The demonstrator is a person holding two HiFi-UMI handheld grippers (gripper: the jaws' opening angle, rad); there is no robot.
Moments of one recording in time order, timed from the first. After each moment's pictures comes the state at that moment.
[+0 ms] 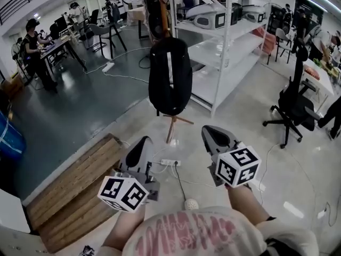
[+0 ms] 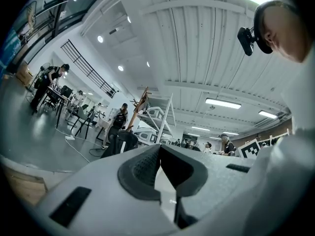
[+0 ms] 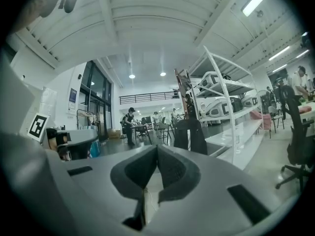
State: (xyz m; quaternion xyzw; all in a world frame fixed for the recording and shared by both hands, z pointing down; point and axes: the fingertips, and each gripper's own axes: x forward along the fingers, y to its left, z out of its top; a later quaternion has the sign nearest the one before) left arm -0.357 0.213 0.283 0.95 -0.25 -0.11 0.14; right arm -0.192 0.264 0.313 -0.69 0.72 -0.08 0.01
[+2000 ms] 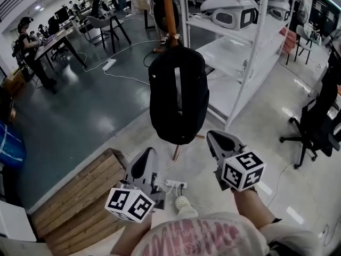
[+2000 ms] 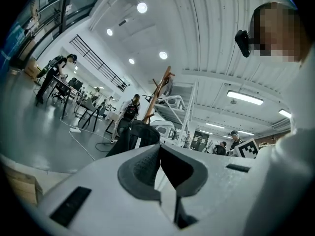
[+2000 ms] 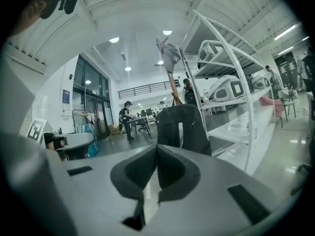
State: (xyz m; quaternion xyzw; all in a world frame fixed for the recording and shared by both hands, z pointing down) left arm -0.201 -0.048 0.343 0.93 -0.30 -0.08 0.18; right arm -0.024 -0.013 0.372 -0.66 0.73 -0.15 0.00
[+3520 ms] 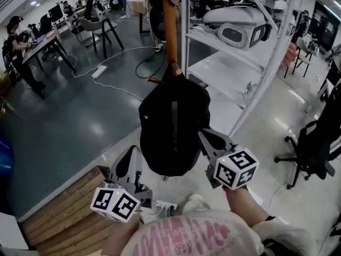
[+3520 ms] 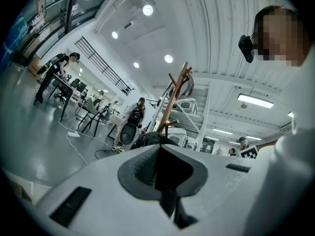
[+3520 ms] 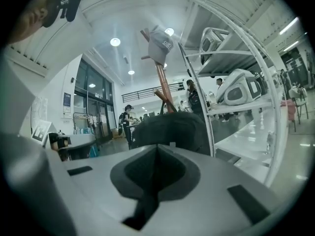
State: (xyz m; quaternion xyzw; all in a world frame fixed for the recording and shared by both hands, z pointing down) left arm -0.134 -0.234 0.332 0.92 -0.32 -0.11 0.19; right arm 0.058 -0.197 0.358 -0.64 0.75 -0.13 0.02
